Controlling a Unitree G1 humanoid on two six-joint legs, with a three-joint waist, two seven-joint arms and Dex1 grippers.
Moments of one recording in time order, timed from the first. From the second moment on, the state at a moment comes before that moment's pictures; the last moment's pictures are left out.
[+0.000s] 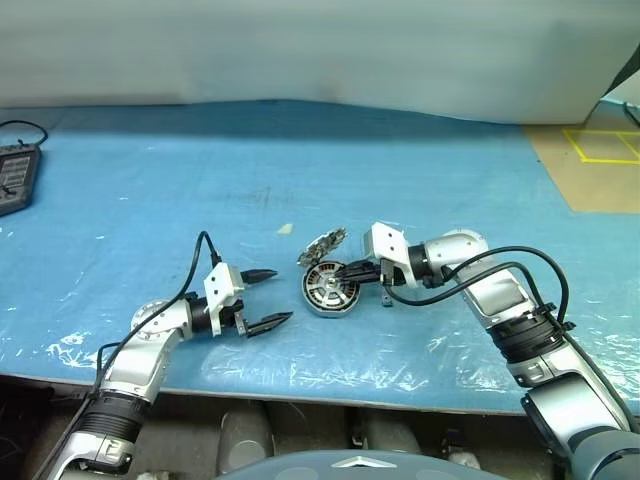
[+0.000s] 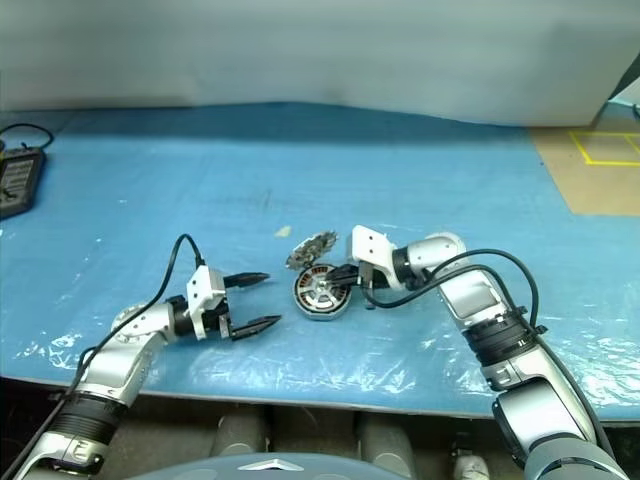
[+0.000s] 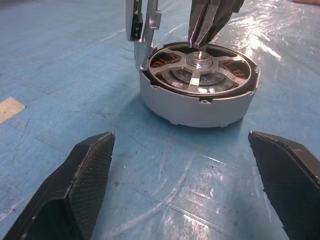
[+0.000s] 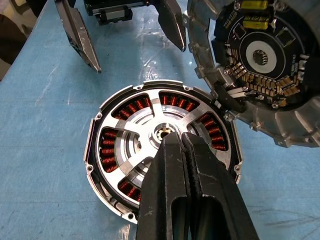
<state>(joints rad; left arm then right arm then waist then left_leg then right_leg) -0.11 0.47 -0.10 0.13 -0.30 -0.10 -1.08 -0.53 -0.55 0.34 0.08 0.12 0.24 1.22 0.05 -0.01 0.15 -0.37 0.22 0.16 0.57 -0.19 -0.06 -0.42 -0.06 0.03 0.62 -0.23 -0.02</state>
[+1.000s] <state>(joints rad) -0.11 0.47 -0.10 0.11 -0.30 -0.08 -1.07 -0.48 -0.51 0.37 0.21 0.02 -0.05 1.10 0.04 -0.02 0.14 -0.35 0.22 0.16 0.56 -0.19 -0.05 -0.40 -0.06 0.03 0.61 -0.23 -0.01</state>
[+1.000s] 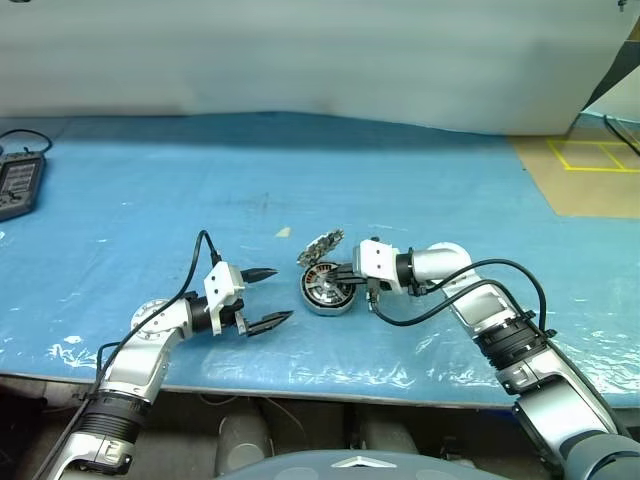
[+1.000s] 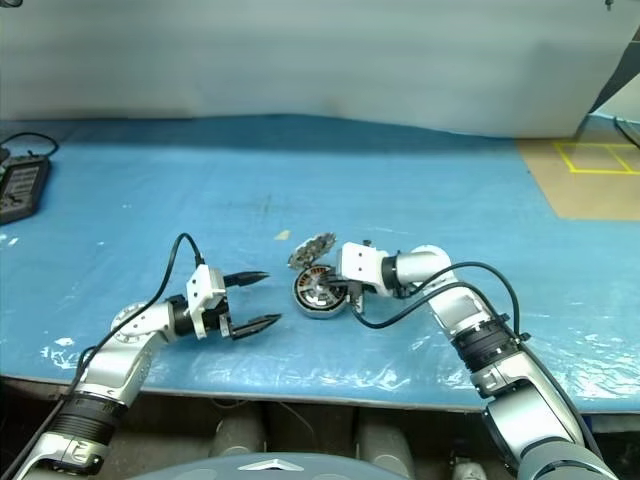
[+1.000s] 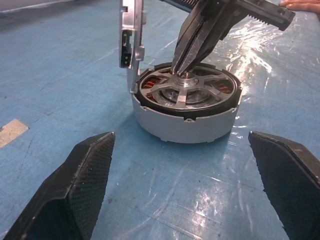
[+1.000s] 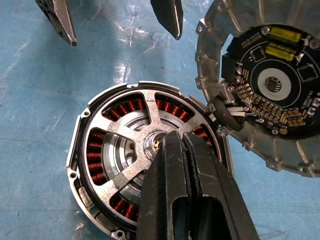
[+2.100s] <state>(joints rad) -0.12 0.47 -0.10 0.10 -0.31 -0.06 -1.07 -0.47 -0.51 0.37 0.14 0.15 0.14 1.25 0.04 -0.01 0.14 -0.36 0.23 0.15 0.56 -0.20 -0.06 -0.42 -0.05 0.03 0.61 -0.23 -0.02</state>
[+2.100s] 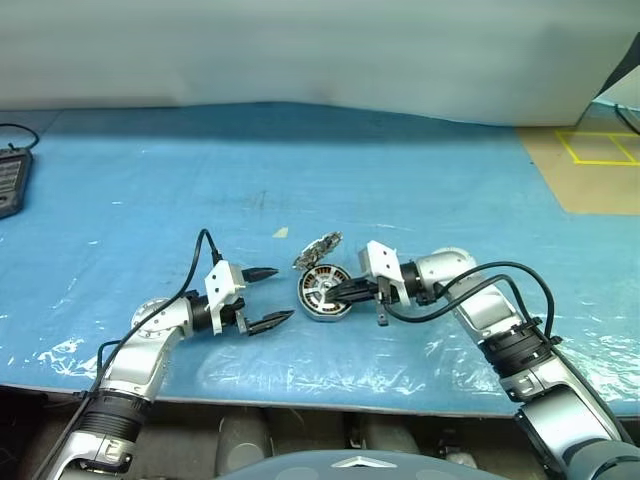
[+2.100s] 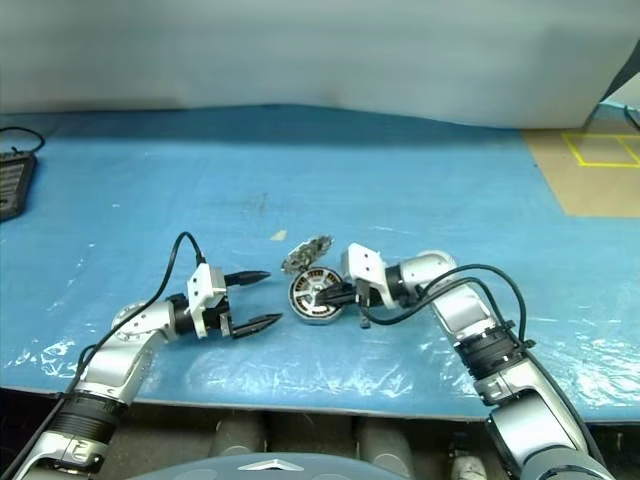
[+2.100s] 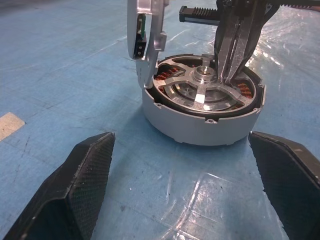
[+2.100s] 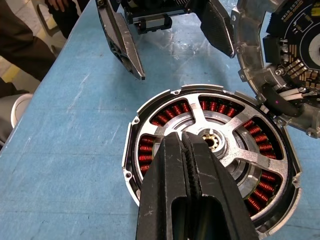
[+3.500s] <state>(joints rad) -0.11 0.47 -0.10 0.14 -0.31 -0.10 -1.08 -0.49 -0.47 0.29 0.17 0.20 0.18 1.21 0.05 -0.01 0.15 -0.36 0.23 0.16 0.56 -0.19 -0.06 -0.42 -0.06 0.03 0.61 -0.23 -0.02</state>
